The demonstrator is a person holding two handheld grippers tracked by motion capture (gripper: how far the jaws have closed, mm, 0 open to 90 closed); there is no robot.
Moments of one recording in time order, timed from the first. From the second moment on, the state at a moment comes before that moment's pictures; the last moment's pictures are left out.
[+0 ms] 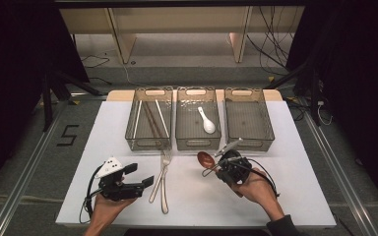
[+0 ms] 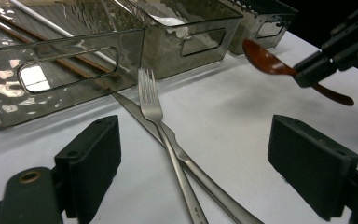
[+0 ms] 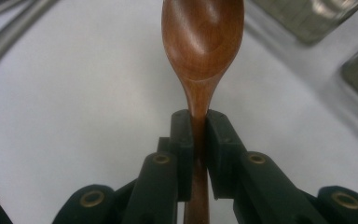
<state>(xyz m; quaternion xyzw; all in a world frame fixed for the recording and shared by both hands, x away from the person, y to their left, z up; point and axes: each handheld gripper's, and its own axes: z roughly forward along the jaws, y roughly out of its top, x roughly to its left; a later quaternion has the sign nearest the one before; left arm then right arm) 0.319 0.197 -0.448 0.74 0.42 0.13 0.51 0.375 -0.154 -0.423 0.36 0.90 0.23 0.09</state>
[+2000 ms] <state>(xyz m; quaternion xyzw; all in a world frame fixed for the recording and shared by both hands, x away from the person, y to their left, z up) 0.318 0.198 -0.448 0.74 0.41 0.14 0.52 0.530 -0.094 -0.363 0.42 0.85 0.26 0.16</state>
